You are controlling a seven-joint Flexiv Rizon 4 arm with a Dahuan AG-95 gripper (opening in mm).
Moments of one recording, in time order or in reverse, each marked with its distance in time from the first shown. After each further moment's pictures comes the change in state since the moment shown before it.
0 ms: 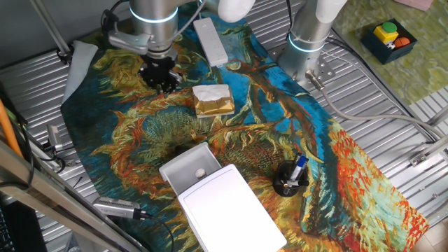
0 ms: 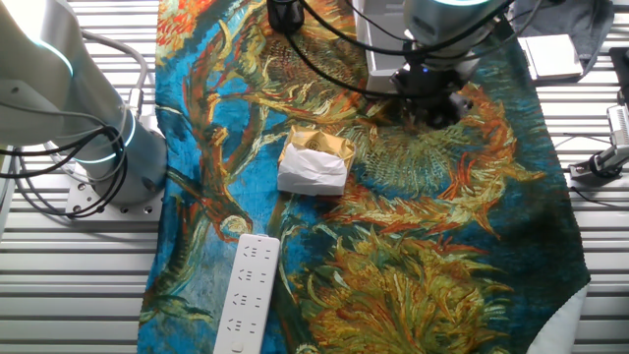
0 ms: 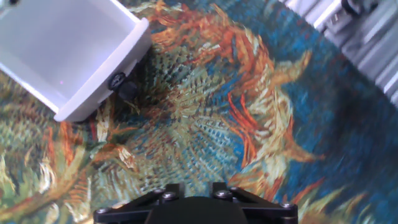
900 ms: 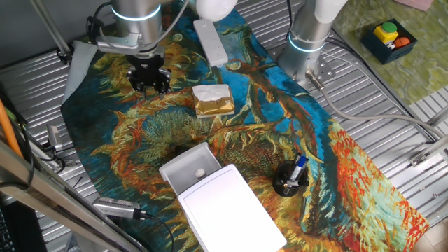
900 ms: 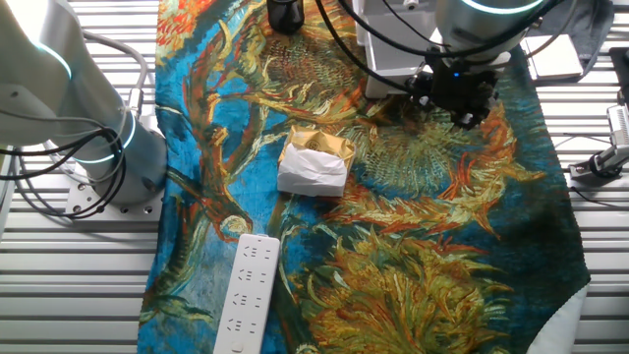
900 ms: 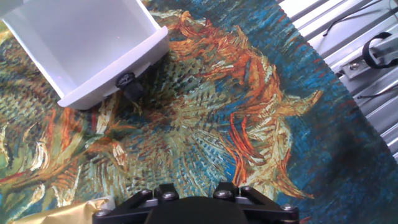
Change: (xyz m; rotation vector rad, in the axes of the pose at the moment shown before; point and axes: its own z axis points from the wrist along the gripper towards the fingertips) arm -0.014 -0.016 0.000 -0.038 -0.019 -0.148
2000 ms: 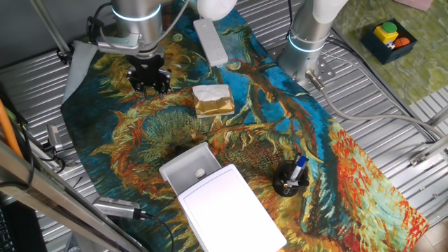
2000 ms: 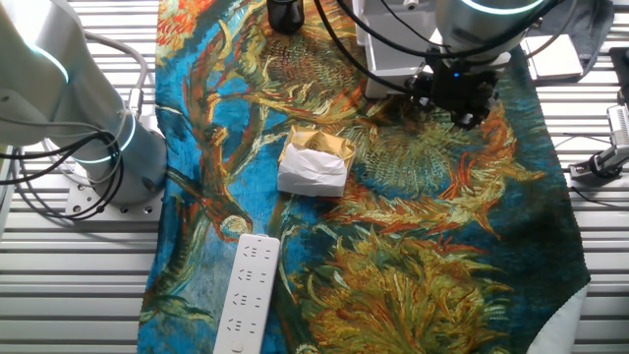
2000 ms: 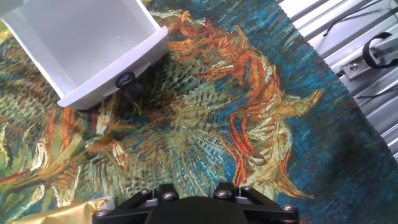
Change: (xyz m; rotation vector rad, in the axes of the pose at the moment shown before) arm -0.001 0.000 0.000 -0.001 -0.001 0.001
